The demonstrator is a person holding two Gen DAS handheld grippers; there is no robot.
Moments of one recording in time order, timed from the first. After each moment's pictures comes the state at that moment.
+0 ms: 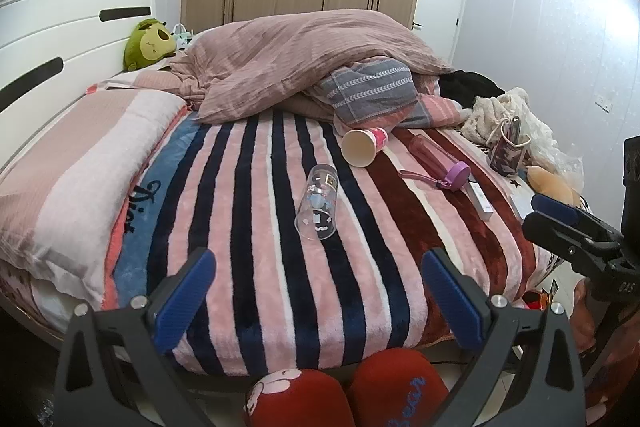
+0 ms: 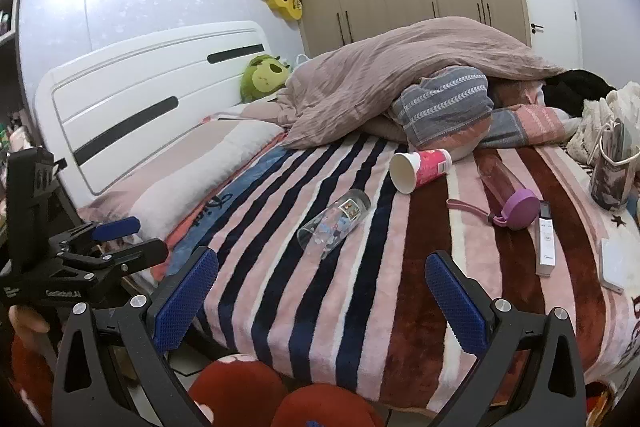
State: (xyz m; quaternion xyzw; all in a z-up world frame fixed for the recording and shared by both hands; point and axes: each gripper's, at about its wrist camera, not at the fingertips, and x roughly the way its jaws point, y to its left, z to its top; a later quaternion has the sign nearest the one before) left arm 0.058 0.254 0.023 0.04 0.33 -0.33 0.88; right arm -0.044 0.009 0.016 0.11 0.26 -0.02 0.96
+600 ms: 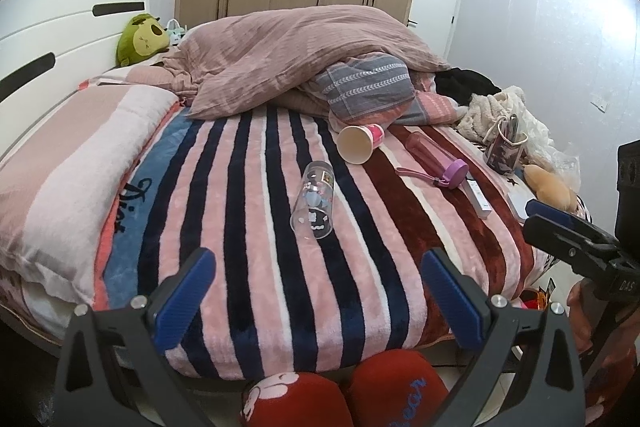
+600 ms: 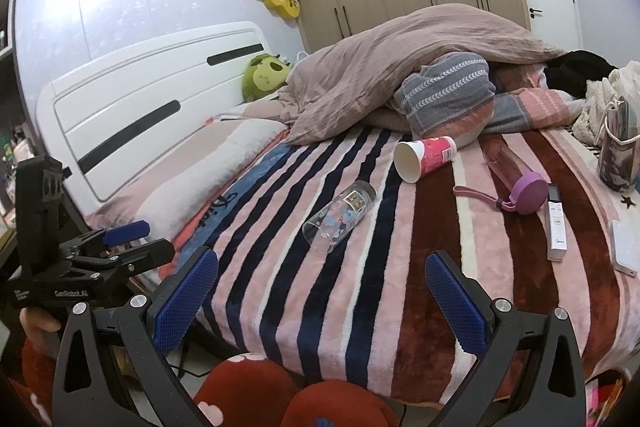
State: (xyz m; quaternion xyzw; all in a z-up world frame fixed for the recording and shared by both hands) left arm 0.066 0.250 0.015 0.03 0.34 -0.34 0.88; right arm -0.037 -0.001 0.006 0.13 0.27 -0.01 0.95
